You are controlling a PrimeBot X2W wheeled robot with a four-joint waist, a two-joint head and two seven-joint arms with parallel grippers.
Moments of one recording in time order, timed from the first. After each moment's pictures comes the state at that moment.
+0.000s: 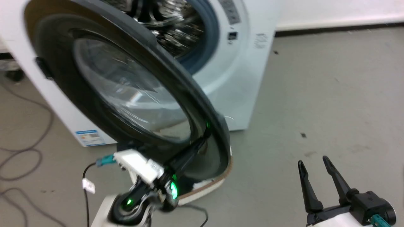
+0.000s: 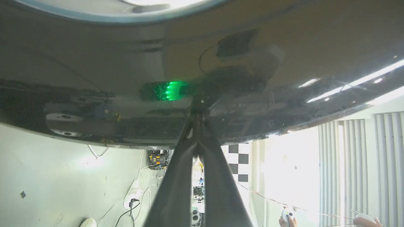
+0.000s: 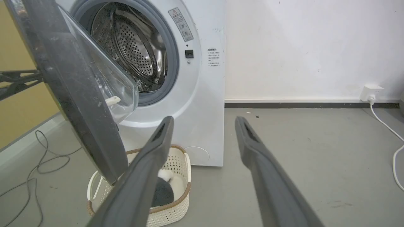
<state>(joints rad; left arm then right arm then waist) -0.23 0.05 -0.20 0.16 -1.70 0.00 0.53 0.06 -0.05 0.04 0.04 0.09 0.13 -0.26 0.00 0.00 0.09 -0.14</state>
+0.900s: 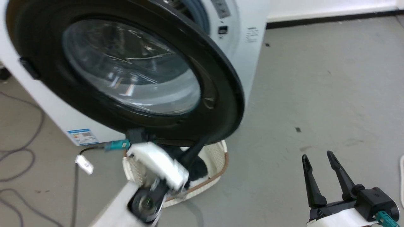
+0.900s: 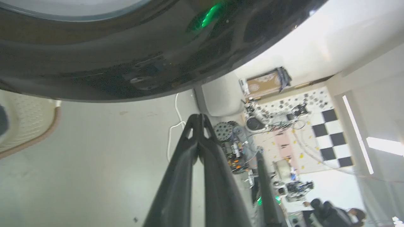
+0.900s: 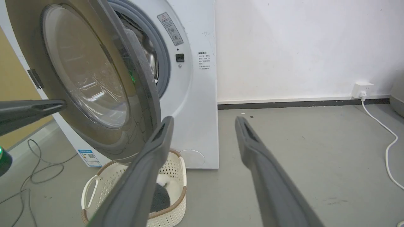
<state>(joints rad) -0.47 0.18 -0.56 0.37 -1.56 -0.13 0.14 0.03 -0.05 0.03 0.04 0.12 0.13 -0.26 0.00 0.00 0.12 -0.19</state>
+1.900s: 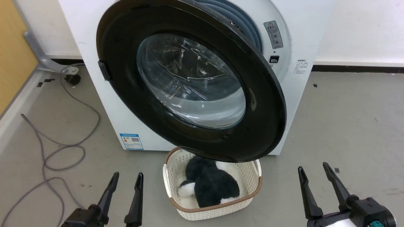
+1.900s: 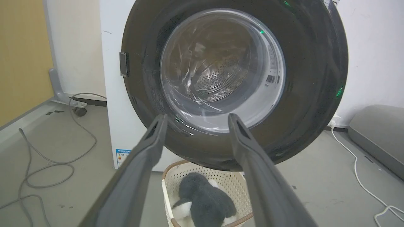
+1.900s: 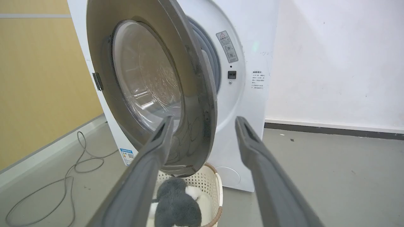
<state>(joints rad) 0.11 0.19 -0.16 -0.02 -0.39 -0.02 -0.26 0.09 -0.05 0.04 0.03 0.10 0.13 -0.26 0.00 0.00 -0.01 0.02</state>
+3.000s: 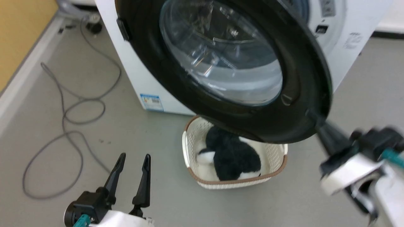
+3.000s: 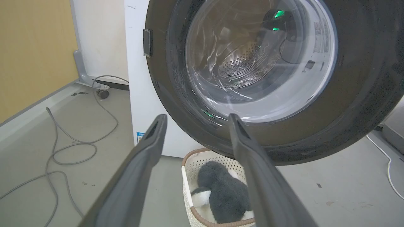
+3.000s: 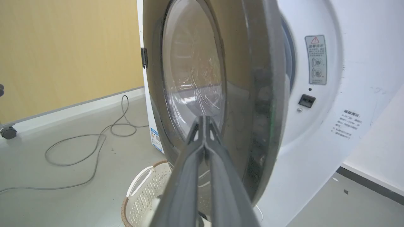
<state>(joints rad) 0.04 0.06 -0.07 0.03 -0.23 -0.13 -0.26 -0.27 -0.38 0.29 0.10 0.27 0.13 -0.18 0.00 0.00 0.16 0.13</state>
